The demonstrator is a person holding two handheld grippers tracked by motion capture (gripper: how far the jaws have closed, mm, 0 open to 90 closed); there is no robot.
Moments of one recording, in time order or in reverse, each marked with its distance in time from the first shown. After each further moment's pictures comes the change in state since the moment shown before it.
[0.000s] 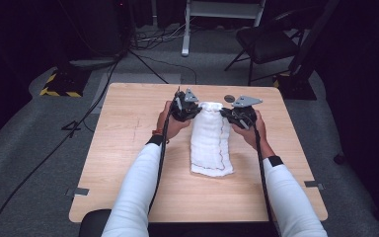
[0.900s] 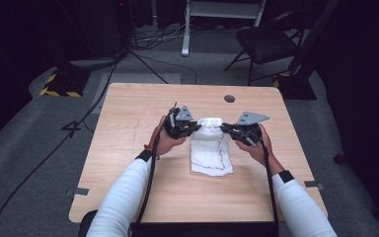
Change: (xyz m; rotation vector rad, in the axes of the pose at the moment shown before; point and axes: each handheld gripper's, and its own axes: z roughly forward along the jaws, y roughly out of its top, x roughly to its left) left arm -0.032 -0.043 -0.028 -0.034 -0.161 0.067; right arm 0.033 -0.027 -0.037 -0.032 0.139 -0.061
